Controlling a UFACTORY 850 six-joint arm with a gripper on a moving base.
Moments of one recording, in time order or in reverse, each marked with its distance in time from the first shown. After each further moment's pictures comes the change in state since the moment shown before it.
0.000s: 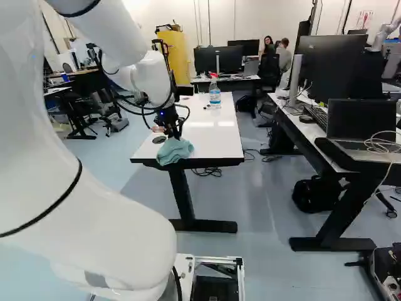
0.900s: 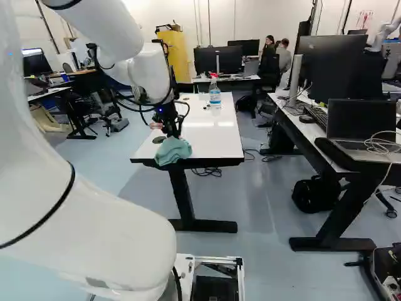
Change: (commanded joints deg) arm -1.5 0.9 -1.0 0.0 -2.1 0.0
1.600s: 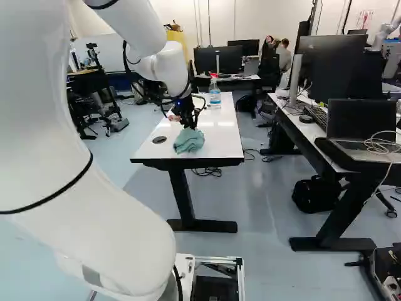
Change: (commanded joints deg) arm -6.7 -8.0 -7.6 0.0 4.8 0.0
